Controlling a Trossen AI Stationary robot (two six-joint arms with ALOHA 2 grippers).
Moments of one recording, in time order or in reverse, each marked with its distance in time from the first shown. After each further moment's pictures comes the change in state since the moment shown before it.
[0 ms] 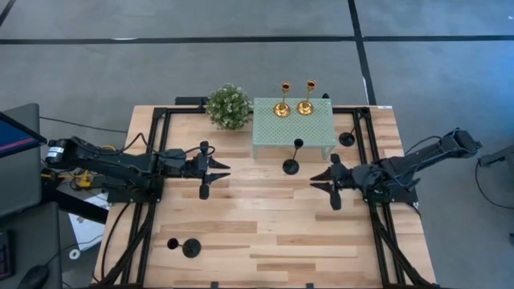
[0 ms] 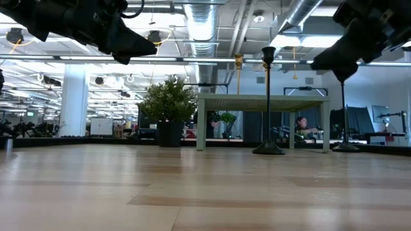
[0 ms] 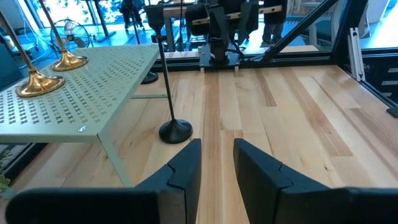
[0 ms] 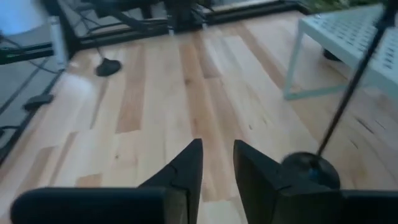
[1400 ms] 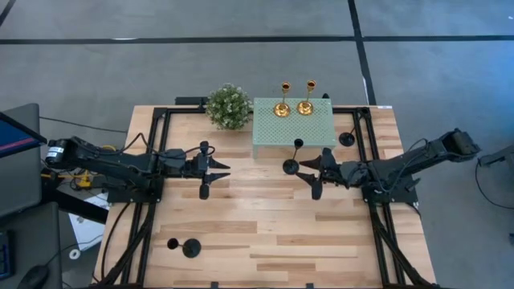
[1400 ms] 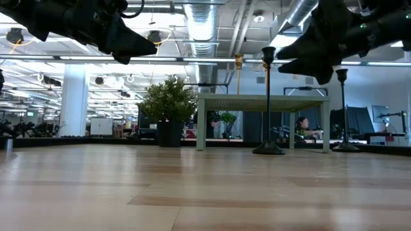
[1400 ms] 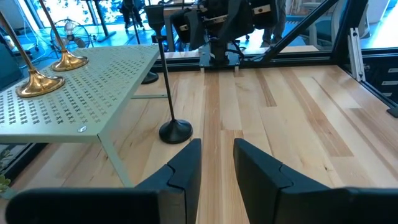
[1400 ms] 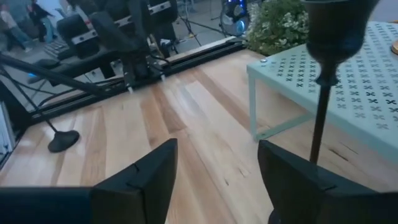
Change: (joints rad) left arm 0.000 0.000 0.000 0.000 0.000 0.000; right arm -0.115 0.290 0.000 0.444 0.109 0.051
